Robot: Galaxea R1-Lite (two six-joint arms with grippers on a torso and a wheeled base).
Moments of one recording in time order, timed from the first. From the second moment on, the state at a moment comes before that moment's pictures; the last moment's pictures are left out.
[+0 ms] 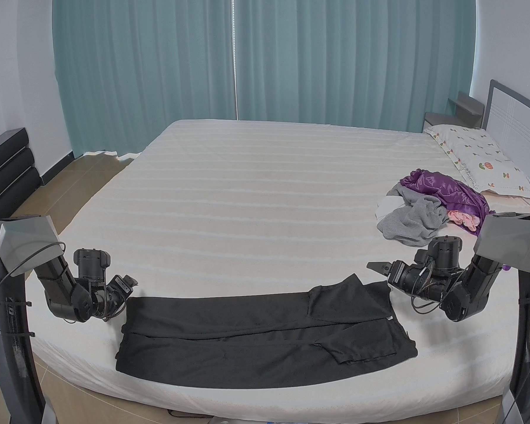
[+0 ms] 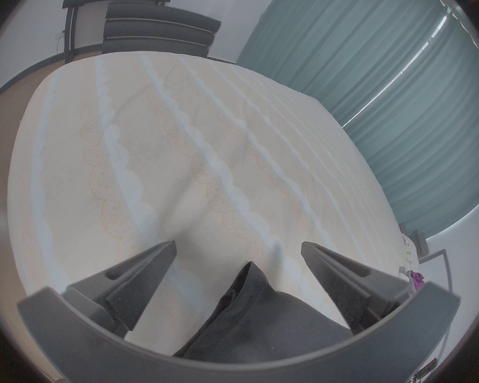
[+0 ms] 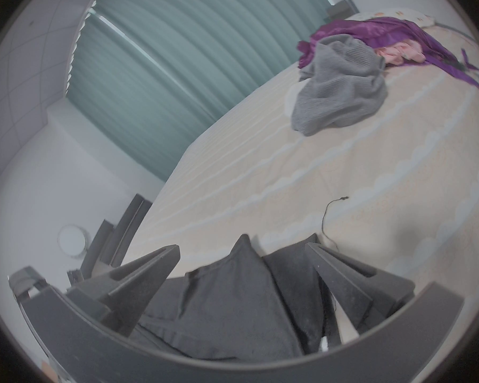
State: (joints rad) left arm 0.08 2.37 -0.79 -0.80 0.04 -0.82; right arm 0.11 2.40 -0.78 -1.12 0.31 0.60
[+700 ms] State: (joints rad) left arm 0.10 2.34 -0.77 -0.80 0.02 -0.82; right arm 0.15 2.46 -0.80 -0.99 0.36 0.40
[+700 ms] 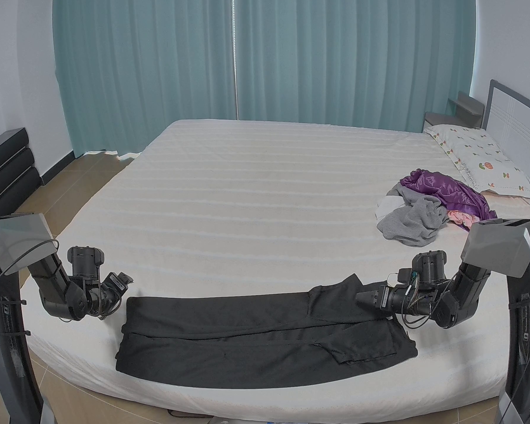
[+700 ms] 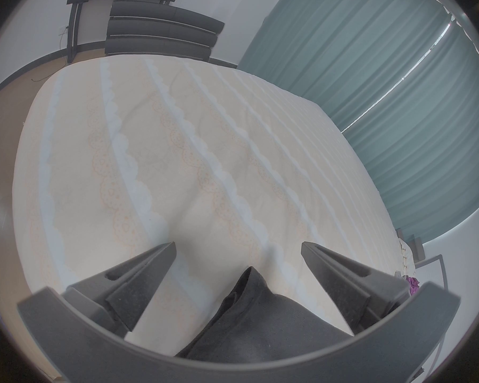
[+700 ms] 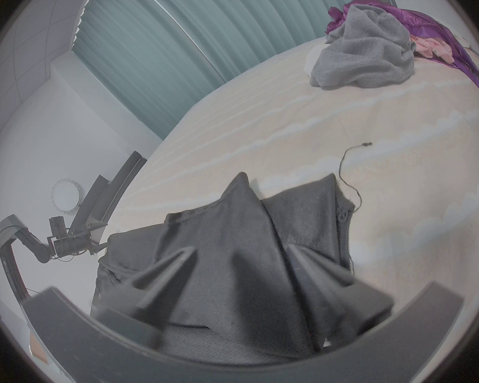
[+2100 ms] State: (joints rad) left arm 0.10 2.34 -0.77 -0.79 0.03 -0.82; right arm 0.10 2.38 -0.54 -1.10 0.40 0.32
